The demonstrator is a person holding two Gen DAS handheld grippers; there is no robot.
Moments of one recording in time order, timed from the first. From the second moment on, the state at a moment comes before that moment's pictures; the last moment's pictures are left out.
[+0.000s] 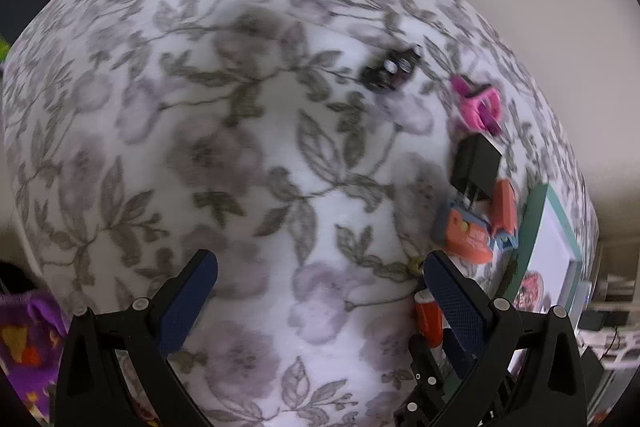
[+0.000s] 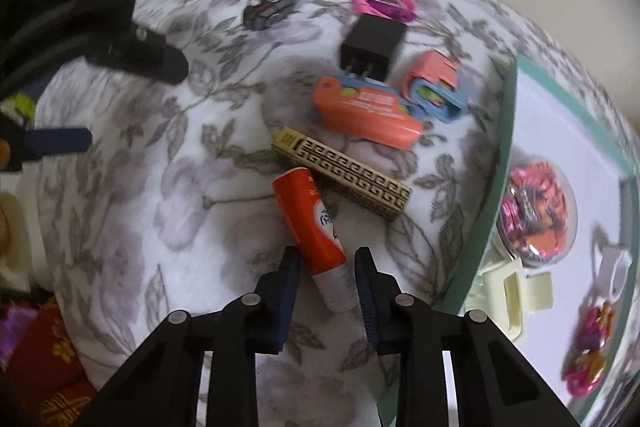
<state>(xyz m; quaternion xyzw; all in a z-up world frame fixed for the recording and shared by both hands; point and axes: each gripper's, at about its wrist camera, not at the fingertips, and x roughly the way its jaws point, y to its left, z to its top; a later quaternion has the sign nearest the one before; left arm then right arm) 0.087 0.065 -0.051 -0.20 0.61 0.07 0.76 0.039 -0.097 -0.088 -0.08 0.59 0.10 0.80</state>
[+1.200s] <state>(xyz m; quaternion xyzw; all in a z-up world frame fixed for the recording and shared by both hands) 0.109 -0.047 -0.066 0.02 0.58 -0.03 0.82 0.040 -0.214 -0.029 0.16 0.53 0.04 0.83</state>
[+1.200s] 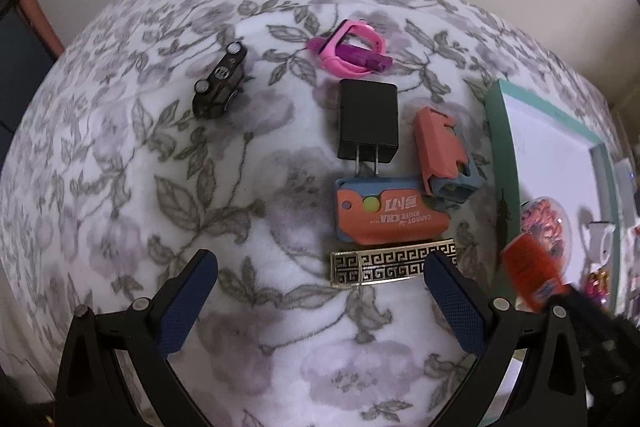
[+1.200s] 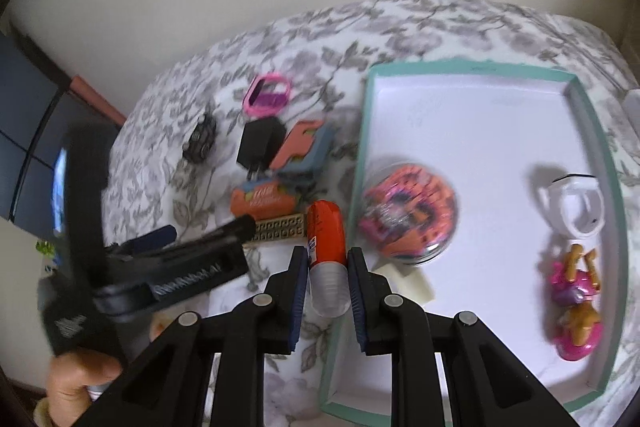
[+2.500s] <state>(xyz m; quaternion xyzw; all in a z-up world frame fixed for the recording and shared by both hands) 0.110 -0.079 -0.092 0.00 0.59 -0.10 0.80 0.032 -0.256 -0.021 0.23 0.51 0.02 0.83</state>
